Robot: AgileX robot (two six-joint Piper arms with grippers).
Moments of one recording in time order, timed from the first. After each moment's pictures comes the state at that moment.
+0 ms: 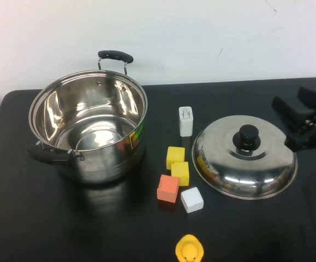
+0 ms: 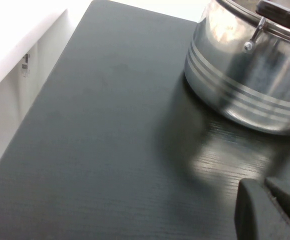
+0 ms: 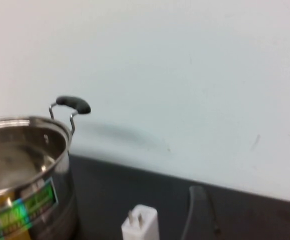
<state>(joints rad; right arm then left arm) 0.19 1.52 -0.55 -0.39 -0.91 0.30 0.01 -0.01 0.01 -0.06 0.36 -0.23</state>
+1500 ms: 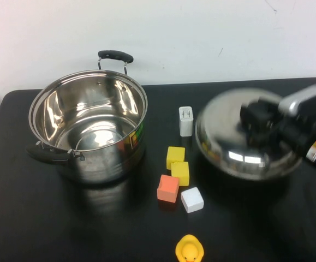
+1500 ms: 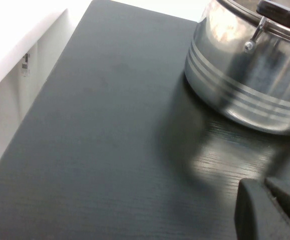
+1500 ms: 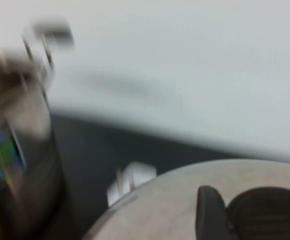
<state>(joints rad) 0.19 1.96 -0.79 -0.44 -1.04 0.27 0.01 -0.01 0.01 -0.06 0.36 -0.23</state>
